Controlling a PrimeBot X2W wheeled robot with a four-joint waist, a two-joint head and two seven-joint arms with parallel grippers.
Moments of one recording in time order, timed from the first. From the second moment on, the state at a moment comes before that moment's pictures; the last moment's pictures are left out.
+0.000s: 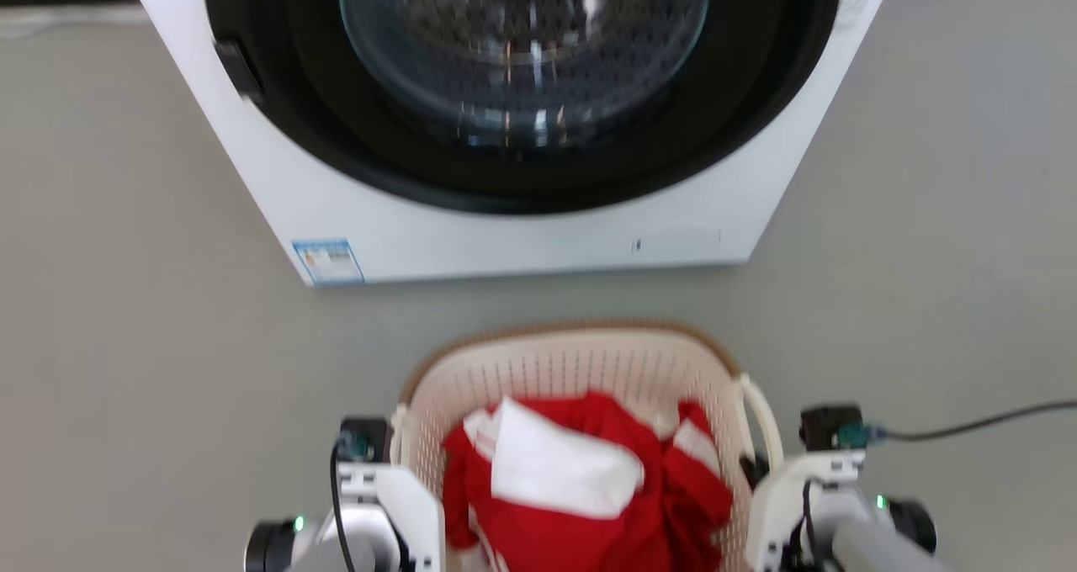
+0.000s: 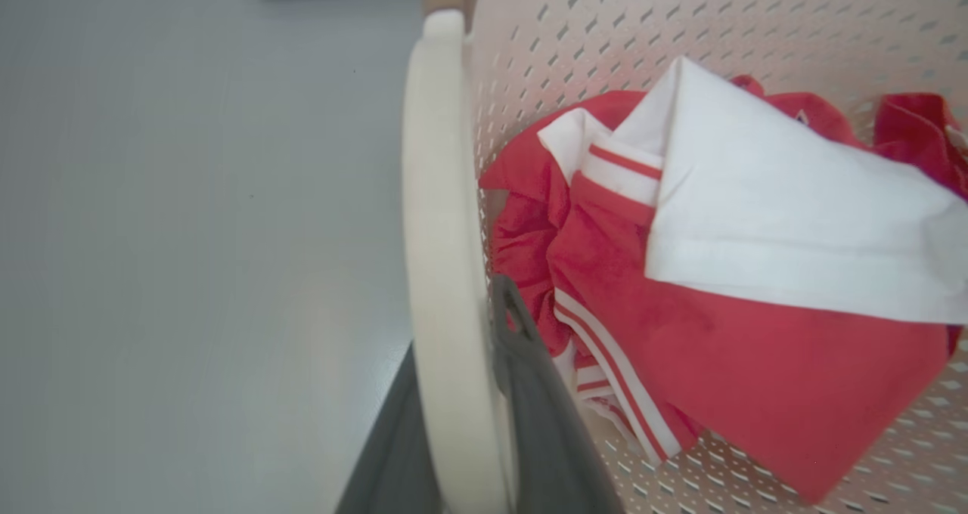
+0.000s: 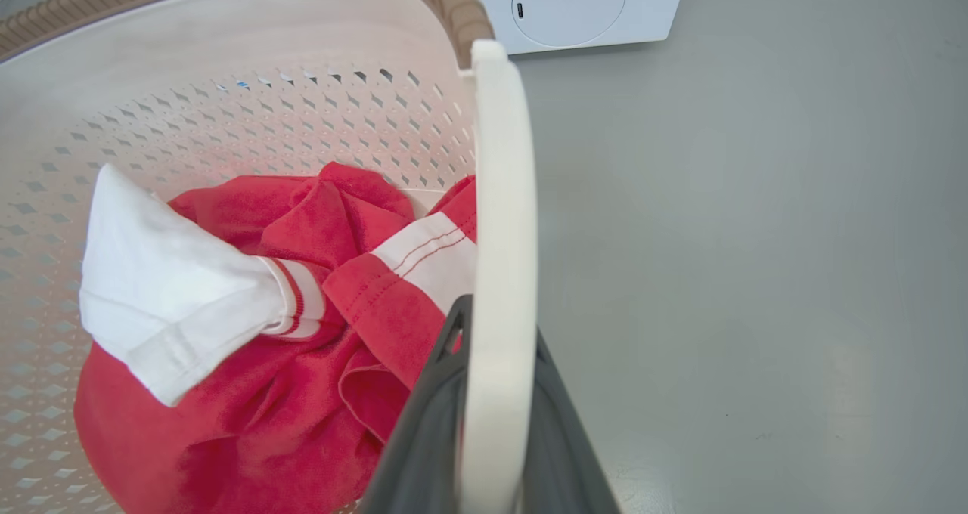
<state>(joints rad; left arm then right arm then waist) -0.58 0.02 -0.85 1.28 -0.86 0.06 -0.09 -0.57 -0.05 0.46 1.28 0.56 0.13 -0.09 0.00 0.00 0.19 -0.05</state>
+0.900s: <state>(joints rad) -0.45 0.03 -0.92 1.27 -0.92 0.04 -0.06 -0.45 -0.05 0.65 1.28 0.74 0.13 -0.05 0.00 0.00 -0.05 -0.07</state>
